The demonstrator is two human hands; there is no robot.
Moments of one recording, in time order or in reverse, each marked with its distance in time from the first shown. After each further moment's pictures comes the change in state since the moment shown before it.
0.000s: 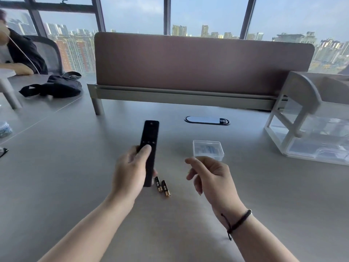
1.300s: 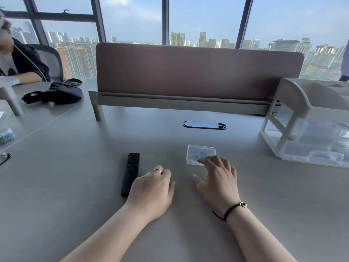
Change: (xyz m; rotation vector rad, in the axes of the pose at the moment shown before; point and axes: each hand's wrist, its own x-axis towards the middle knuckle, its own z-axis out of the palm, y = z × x) left_hand -0.014 -0.038 0.018 1.362 -0.298 0.568; right_hand 0.030 0.038 -0.030 -1.197 0.118 -0.208
